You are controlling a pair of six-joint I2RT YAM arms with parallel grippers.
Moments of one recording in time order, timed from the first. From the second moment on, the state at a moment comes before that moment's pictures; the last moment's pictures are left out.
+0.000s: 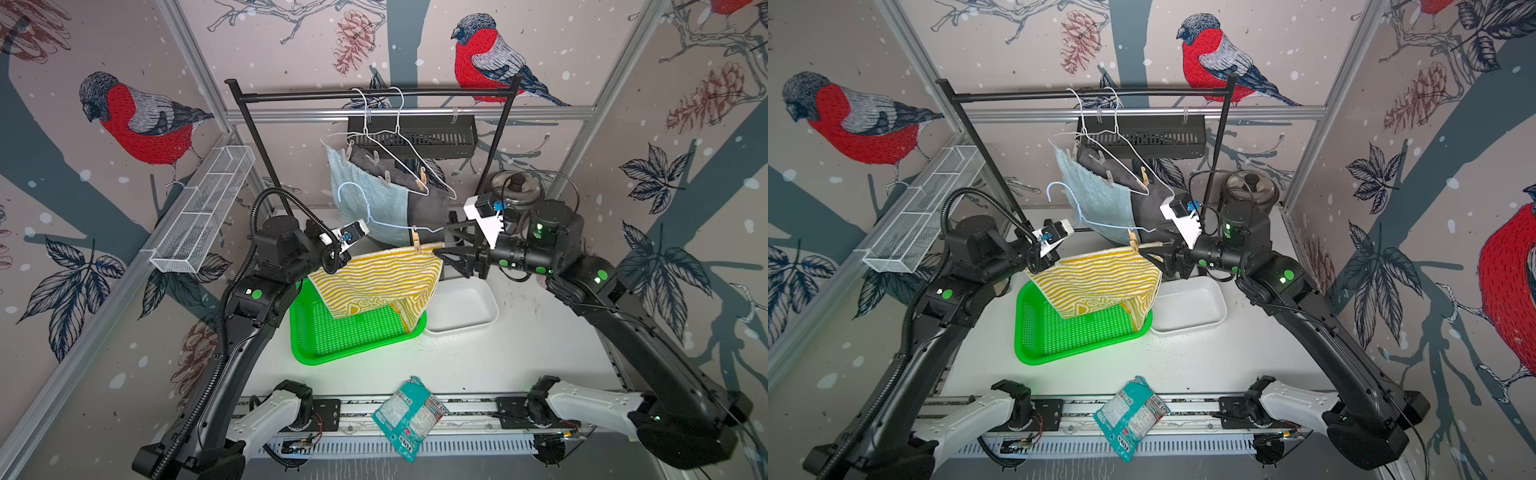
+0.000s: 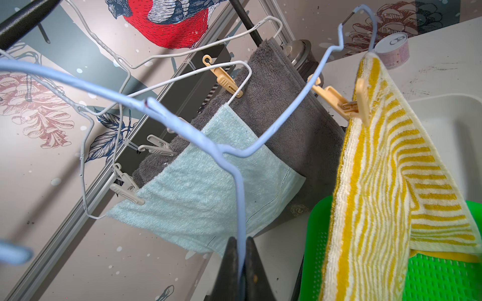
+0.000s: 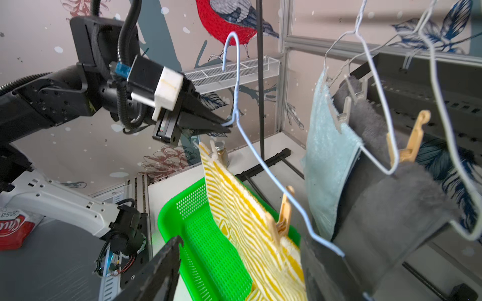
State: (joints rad) left arm -0.30 1.00 1.25 -0.49 0.39 0.83; right arm 0.70 1.11 1.41 -0.54 -0.51 -0.05
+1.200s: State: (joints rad) left arm -0.30 0.97 1.24 -0.50 0.42 0.84; right arm 0.83 1.20 1.21 -0.26 -0.29 -0.27
